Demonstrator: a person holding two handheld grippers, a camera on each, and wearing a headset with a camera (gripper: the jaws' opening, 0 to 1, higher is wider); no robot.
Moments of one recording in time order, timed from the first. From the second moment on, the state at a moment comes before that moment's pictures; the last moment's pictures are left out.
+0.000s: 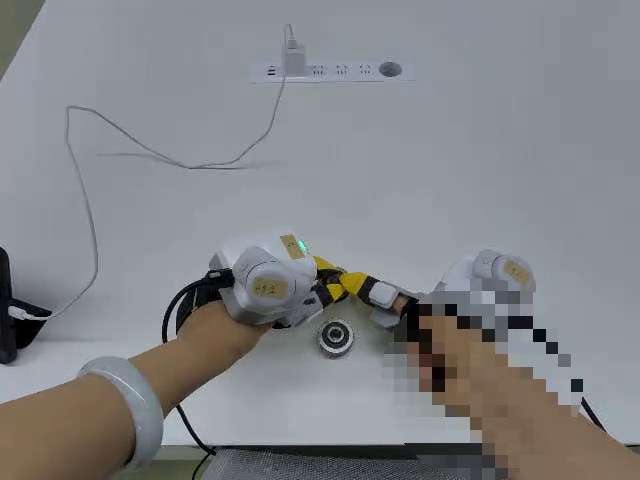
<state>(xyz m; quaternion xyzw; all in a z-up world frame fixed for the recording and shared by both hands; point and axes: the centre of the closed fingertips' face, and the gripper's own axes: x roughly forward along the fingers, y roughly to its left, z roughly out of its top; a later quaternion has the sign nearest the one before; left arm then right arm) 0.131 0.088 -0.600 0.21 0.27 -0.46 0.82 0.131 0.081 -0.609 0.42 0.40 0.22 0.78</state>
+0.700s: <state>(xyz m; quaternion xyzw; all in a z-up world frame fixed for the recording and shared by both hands) 0.130 0.088 -0.600 0.21 0.27 -0.46 0.82 0.135 0.075 -0.609 0.41 0.40 0.23 0.79</state>
